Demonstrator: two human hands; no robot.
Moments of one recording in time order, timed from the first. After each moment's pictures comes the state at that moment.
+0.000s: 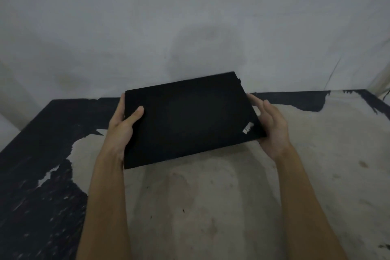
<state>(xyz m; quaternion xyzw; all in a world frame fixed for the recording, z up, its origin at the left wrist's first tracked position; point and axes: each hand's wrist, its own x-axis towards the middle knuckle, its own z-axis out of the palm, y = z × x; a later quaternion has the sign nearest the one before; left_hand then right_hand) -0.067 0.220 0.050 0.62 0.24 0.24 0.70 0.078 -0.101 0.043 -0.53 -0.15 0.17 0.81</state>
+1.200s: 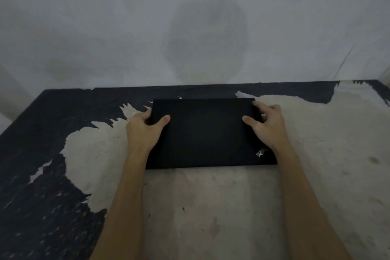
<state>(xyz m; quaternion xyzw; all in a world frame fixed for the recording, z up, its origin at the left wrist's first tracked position) -0.036 0.186 0.008 0.80 0.33 0.24 0.45 0.111 -0.100 -0.003 -0.86 -0.09 -0.02 0.50</state>
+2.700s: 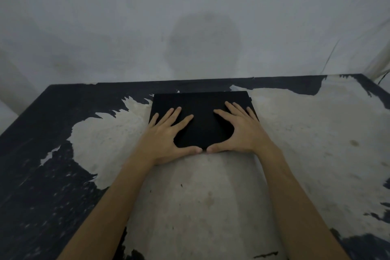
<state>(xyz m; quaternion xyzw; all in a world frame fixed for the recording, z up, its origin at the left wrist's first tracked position) -0.070 0.152 0.004 1.00 0.02 -0.01 0.08 0.051 -0.083 0.015 -0.92 -0.34 0.08 0.15</state>
